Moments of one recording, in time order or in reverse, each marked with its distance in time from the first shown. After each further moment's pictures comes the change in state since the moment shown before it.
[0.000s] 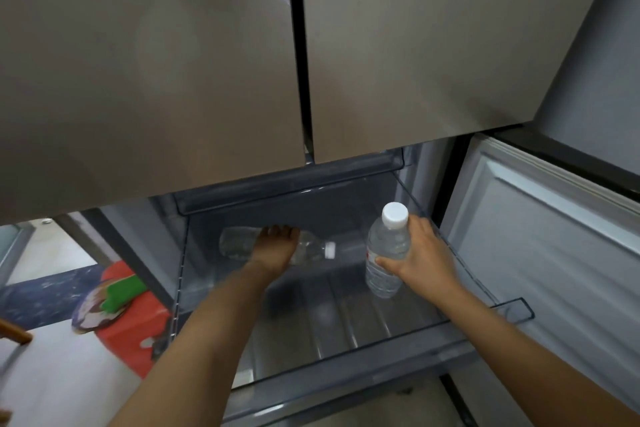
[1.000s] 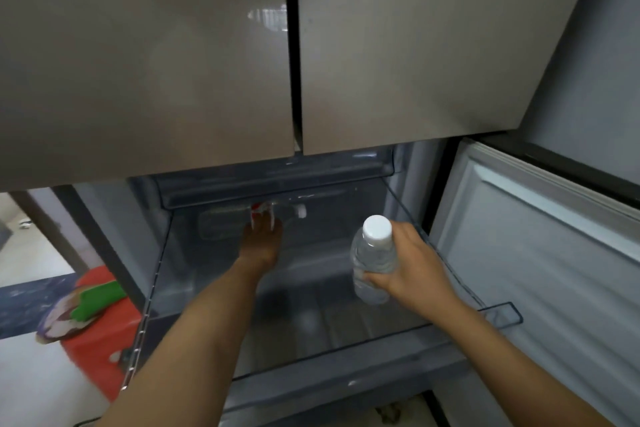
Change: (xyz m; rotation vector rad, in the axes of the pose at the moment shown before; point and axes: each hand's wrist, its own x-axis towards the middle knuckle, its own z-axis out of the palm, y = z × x) left_hand 0.021 0.001 0.015 -0.147 0.024 -0.181; right_hand -0.015 0.000 -0.007 -0.038 0.006 -0.216
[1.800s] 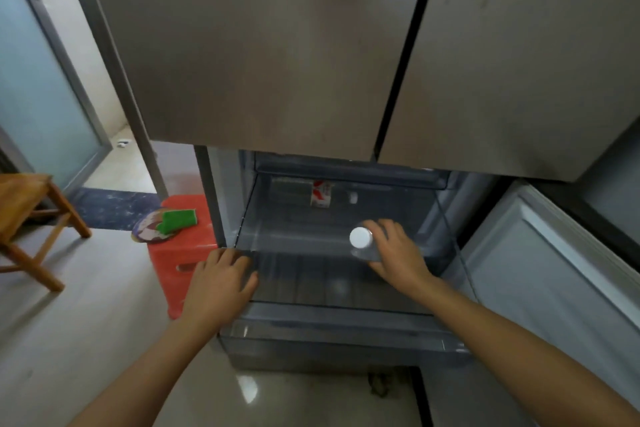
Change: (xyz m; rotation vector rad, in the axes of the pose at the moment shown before) left_hand -0.252 -0.052 -0.088 -0.293 0.082 -0.279; right_hand 0.024 -0.032 0.033 -0.354 -0.240 -0.468
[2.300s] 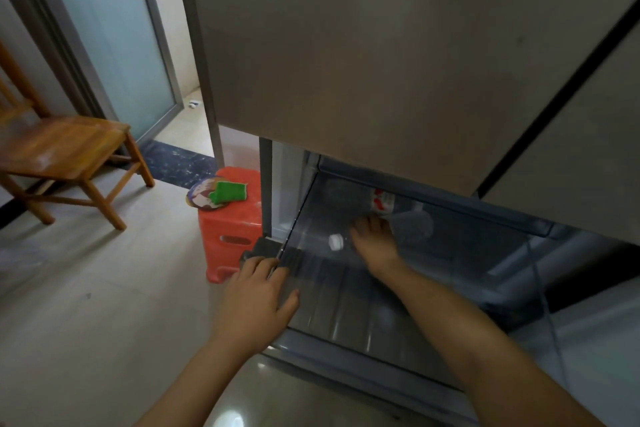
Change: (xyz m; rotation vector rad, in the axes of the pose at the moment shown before) left_hand -0.002 -0.007 0.012 -0.030 0.075 -0.115; right_hand 0.145 -0.029 0.133 -0.366 -0.341 -0.134
